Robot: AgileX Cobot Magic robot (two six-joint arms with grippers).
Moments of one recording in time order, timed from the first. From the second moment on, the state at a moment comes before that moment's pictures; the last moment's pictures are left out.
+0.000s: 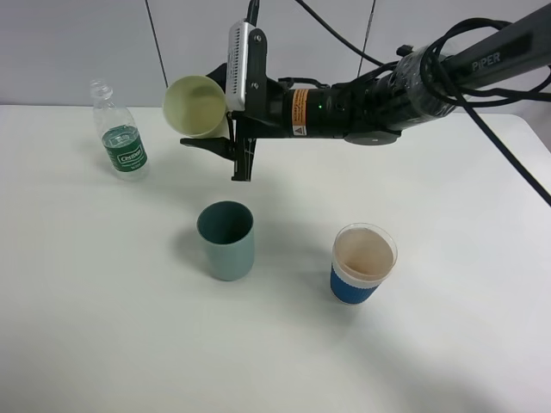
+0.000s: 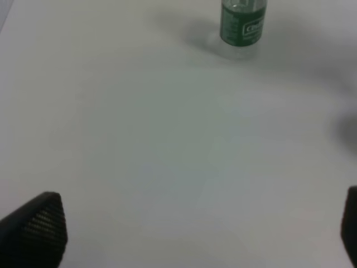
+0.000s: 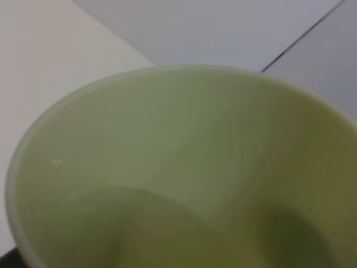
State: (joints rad) left arm 0.00 0.00 -0.50 0.02 1.05 0.02; right arm 0.52 2.13 -1.28 -1.09 -0.98 -0.16
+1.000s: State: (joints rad) left arm 0.00 0.00 -0.50 0.02 1.05 0.02; right arm 0.51 2.07 -1.28 -1.35 -1.02 -0.32
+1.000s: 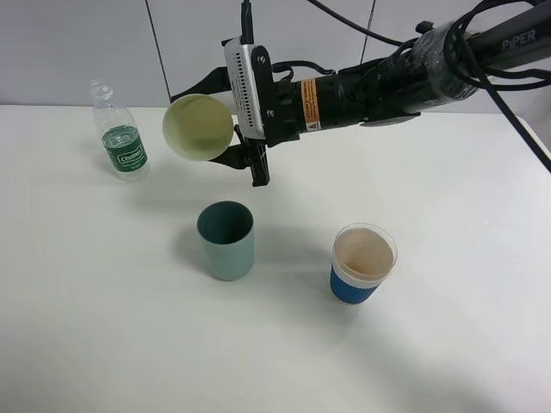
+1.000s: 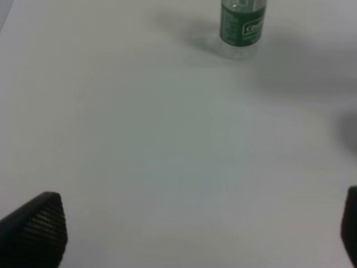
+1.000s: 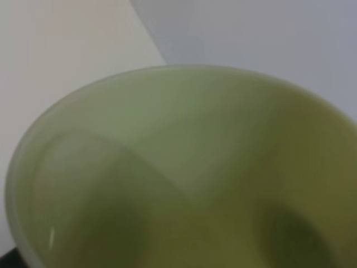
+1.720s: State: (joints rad) left arm 0.00 0.00 -0.50 0.02 1.05 0.02; right arm 0.51 2.07 -1.28 -1.36 -1.00 -0.48
